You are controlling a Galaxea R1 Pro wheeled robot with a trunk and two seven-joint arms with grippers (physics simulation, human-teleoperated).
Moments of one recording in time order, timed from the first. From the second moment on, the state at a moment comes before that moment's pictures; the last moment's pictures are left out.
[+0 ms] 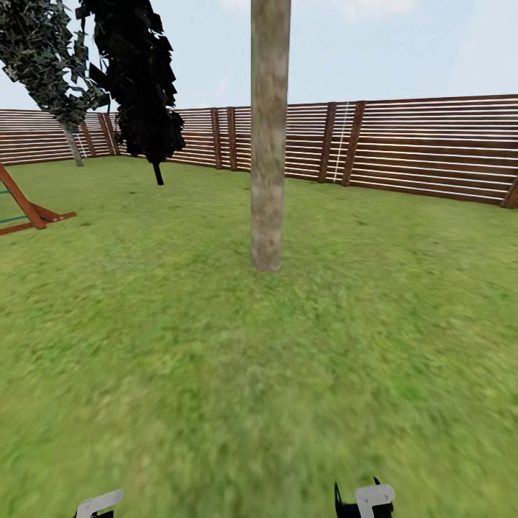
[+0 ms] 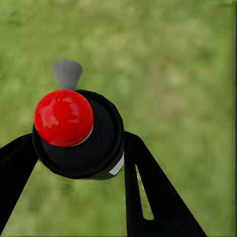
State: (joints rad) left arm -0.40 0.16 -0.16 -0.03 0.37 -0.46 0.17; right arm -0.38 0.03 -0.17 -0.03 0.54 -0.72 -0.38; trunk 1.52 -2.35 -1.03
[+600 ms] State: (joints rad) left arm -0.40 0.16 -0.16 -0.03 0.37 -0.46 0.17; right arm -0.38 0.03 -0.17 -0.03 0.54 -0.72 -0.38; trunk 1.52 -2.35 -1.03
